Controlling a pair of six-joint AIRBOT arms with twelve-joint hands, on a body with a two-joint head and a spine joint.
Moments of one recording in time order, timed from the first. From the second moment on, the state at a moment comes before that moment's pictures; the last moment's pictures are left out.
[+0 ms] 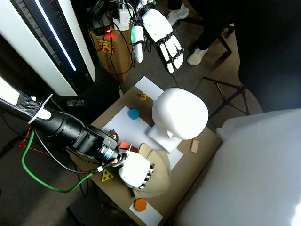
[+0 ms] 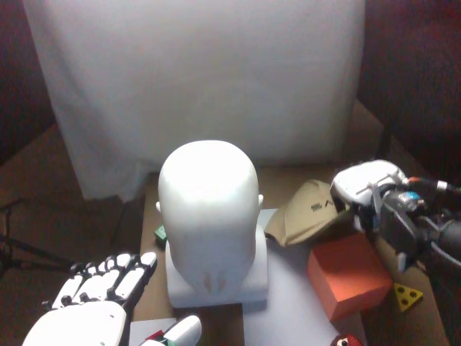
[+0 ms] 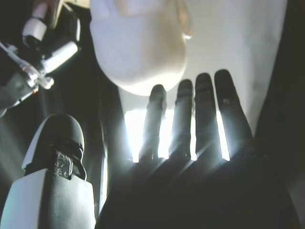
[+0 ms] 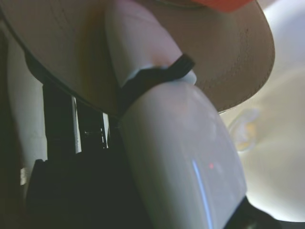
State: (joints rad) left arm 1.28 -1.29 0.71 -0.92 -1.50 1.40; right arm -0.73 -1.91 2.25 0.62 0.33 -1.33
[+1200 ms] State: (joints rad) left arm 1.37 -1.30 0.61 -0.90 -1.58 1.40; right arm -0.34 -1.81 1.82 0.19 0.80 -1.46
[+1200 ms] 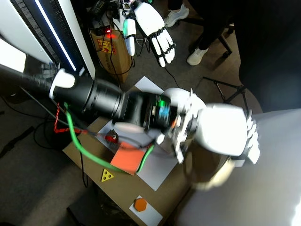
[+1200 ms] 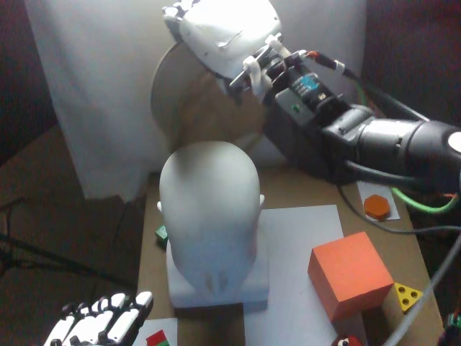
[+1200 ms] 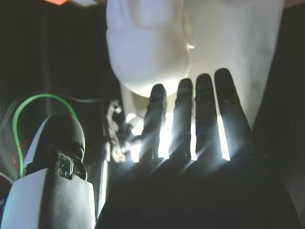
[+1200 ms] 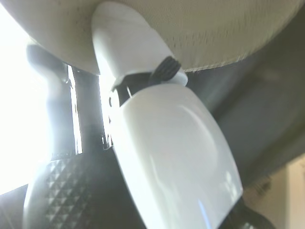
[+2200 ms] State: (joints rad) left arm 1.39 -1.30 0.60 -0.87 -1.59 1.39; right arm -0.60 -1.59 1.16 0.31 1.16 -1.91
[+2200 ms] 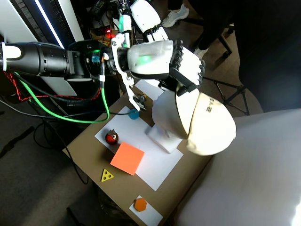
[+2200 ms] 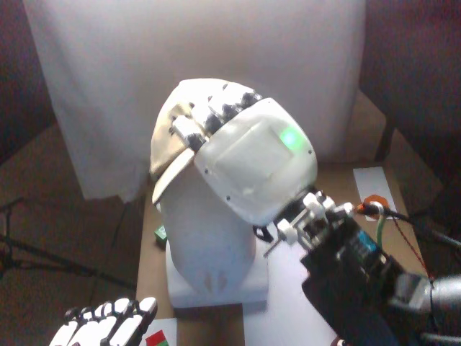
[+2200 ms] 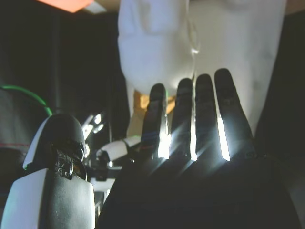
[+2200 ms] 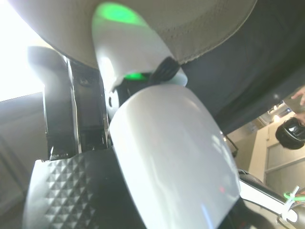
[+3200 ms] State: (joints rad) left arm 1.33 -1.30 0.65 -0.90 -1.58 1.38; right arm -0.76 -1.58 1.09 0.47 1.14 -1.92
